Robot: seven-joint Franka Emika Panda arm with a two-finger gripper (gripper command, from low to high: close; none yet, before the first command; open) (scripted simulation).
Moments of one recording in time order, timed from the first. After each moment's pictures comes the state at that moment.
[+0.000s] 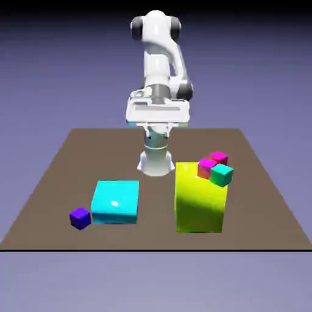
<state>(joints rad) 0.01 -0.53 -0.02 -2.78 0.01 3.00 0.74</state>
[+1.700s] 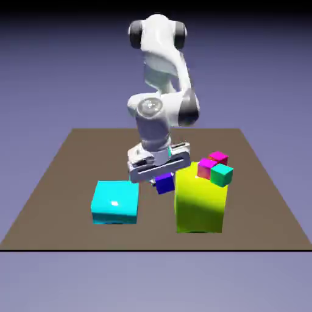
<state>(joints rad) 0.30 -0.02 -0.12 -2.17 0.07 1.92 0.33</state>
